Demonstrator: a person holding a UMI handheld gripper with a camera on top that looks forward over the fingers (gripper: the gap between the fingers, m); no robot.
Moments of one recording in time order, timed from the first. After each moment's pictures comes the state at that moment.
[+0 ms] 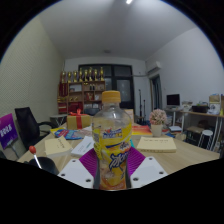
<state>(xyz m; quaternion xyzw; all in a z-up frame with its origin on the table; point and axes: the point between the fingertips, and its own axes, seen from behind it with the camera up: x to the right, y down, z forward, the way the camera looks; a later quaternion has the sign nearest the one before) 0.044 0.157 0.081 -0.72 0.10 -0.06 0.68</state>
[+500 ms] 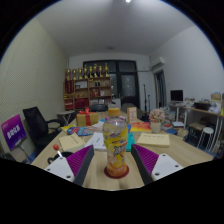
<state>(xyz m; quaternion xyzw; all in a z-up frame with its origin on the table) 0.007 0.067 0.118 -0.75 0.09 -0.03 0.66</state>
